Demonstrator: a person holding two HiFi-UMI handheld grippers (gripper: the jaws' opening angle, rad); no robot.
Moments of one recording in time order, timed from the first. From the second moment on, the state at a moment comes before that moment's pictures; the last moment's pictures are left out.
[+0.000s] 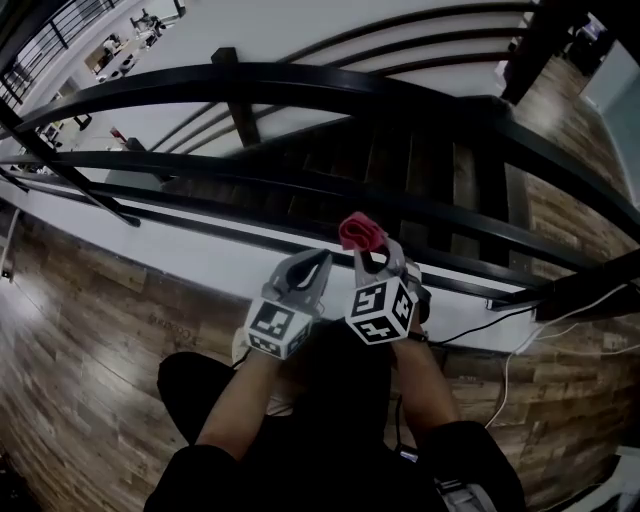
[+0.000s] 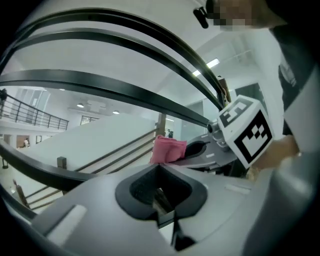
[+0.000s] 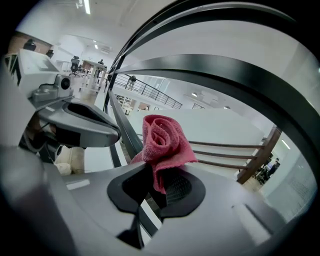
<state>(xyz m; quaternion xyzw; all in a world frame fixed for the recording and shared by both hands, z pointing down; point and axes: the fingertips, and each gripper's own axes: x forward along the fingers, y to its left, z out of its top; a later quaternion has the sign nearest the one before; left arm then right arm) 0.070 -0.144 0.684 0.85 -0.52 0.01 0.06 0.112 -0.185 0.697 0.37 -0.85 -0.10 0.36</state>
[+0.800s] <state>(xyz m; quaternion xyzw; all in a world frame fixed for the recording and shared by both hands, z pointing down) 0.185 -0.163 0.685 0.90 -0.41 -0.02 0.09 0.229 -0.185 0.688 0.49 -0.80 -0.05 0.35</state>
